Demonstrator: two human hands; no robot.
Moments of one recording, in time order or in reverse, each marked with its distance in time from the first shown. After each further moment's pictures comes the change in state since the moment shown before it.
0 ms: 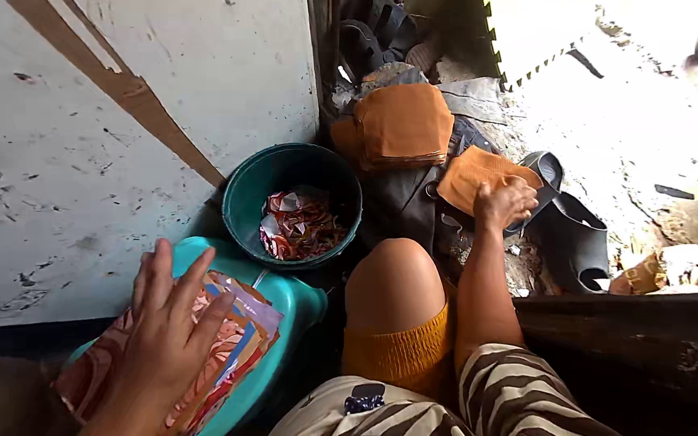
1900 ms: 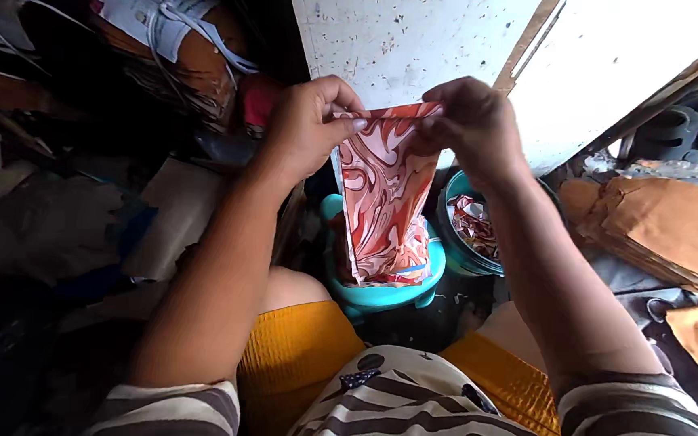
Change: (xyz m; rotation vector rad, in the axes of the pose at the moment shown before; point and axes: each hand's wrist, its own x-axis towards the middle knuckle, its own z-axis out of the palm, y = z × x) left_hand -0.049 -0.024 -0.208 -0.257 0.387 -0.313; right_hand -0.352 -0.320 -0.071 1.076 -1.426 -1.251
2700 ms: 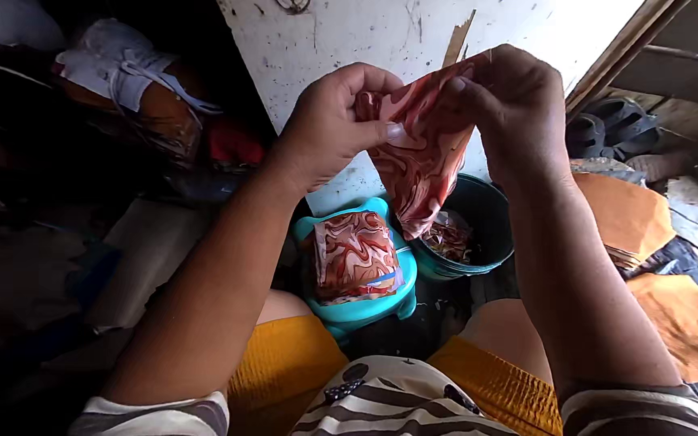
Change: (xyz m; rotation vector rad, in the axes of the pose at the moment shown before) left_hand 0.029 0.094 0.046 -0.433 -0.153 0.119; right_hand -0.020 -0.065 -0.075 -0.182 0.230 -0.251
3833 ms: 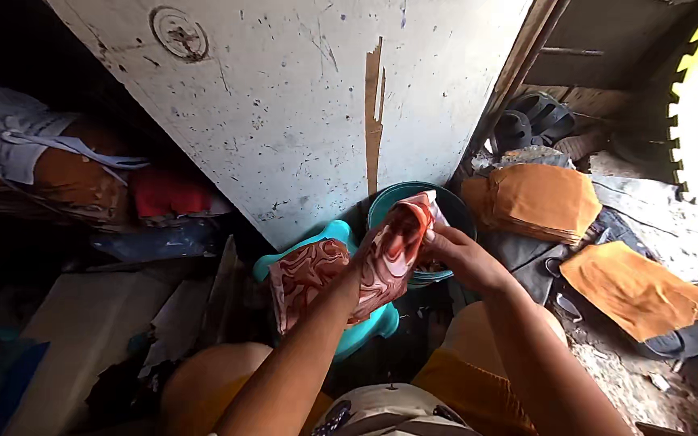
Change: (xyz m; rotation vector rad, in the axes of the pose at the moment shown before) left_hand -0.058 -0.106 0.151 -0.230 -0.084 -0.098; right_hand -0.142 0.045 -0.056 0.267 -0.203 0.666
